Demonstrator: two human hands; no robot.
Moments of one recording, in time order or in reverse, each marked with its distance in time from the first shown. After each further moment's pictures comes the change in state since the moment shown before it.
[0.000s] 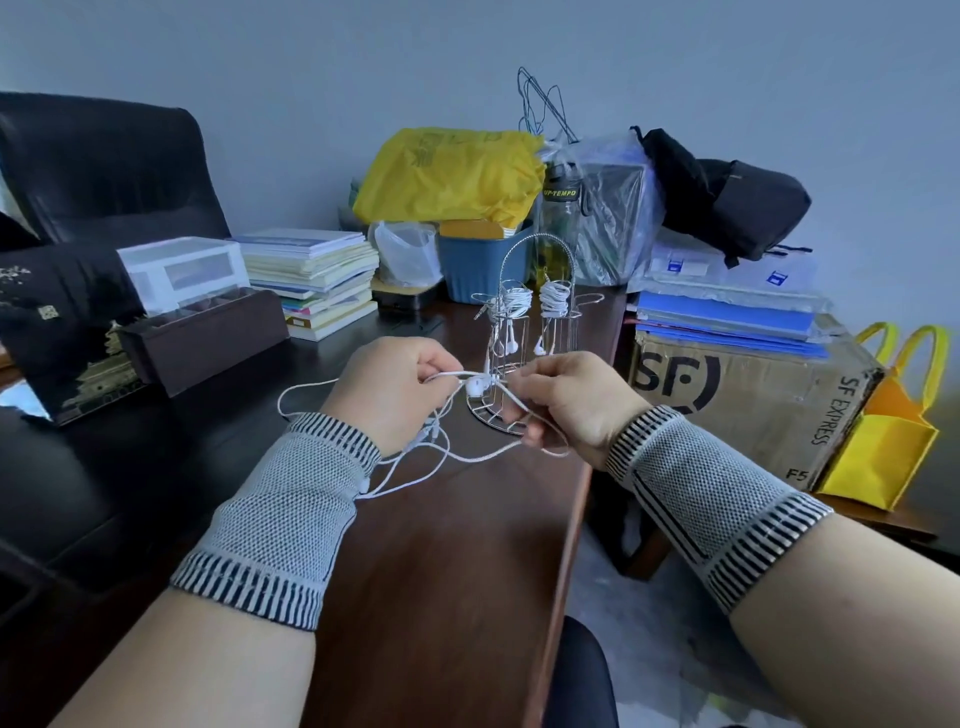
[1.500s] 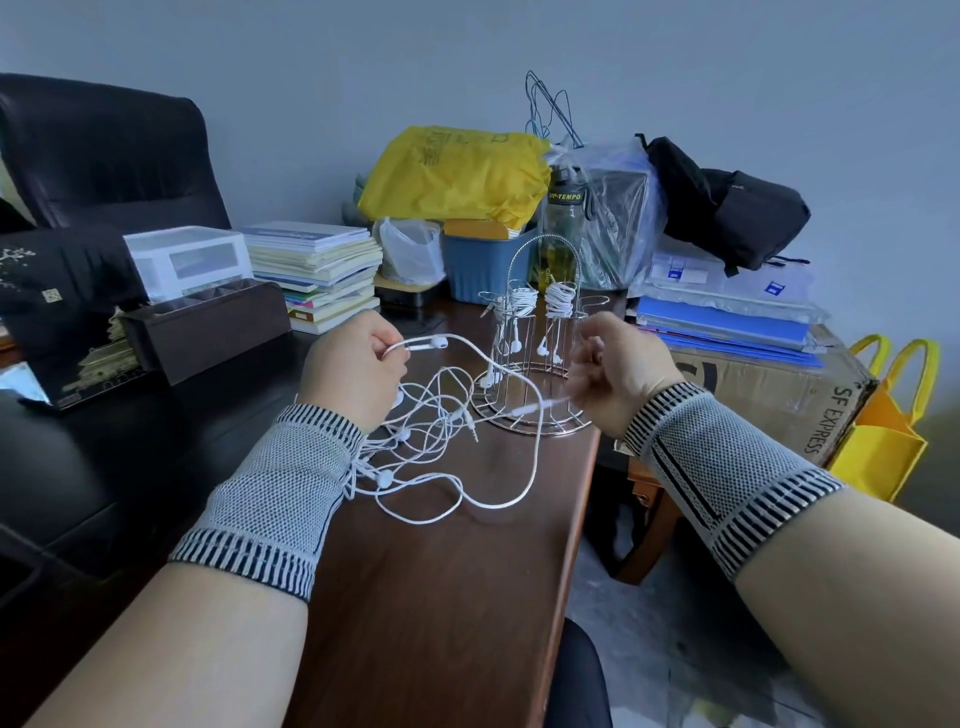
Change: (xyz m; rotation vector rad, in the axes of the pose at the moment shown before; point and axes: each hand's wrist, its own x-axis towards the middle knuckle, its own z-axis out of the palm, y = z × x) left_hand 0.010 -0.025 -0.010 0.027 0.260 -0.126; right_hand 0.011 -0.017 -0.020 0.534 0.281 0.106
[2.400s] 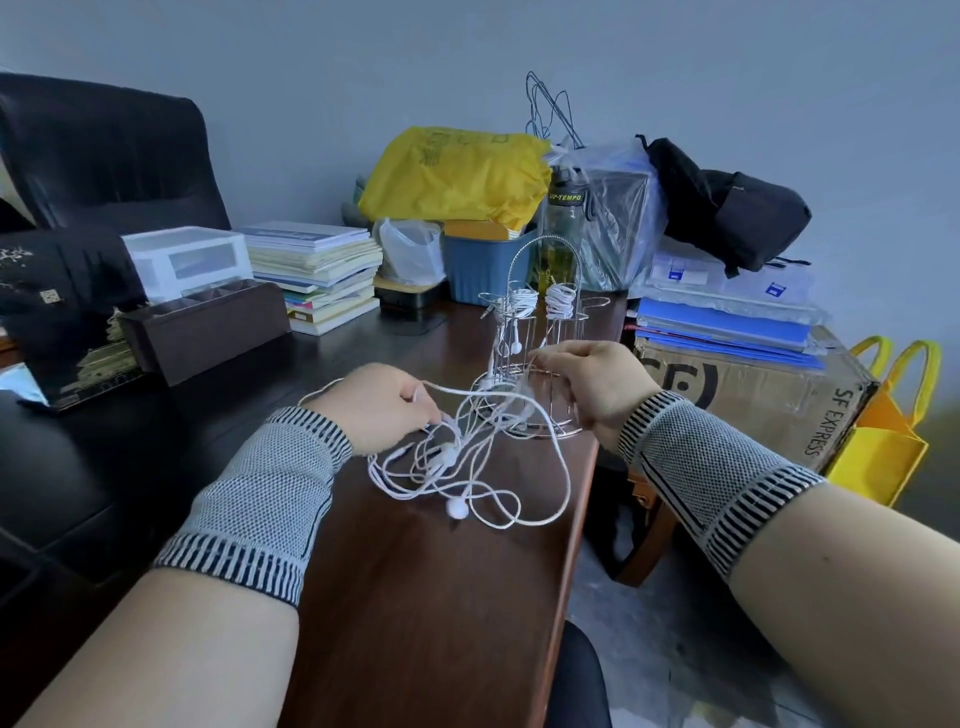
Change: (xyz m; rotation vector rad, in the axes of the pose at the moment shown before) left_hand -0.011 0.011 -0.007 0.157 -0.557 0.003; right_hand 0.014 0.018 -0.006 -0.576 -0.090 -0.236
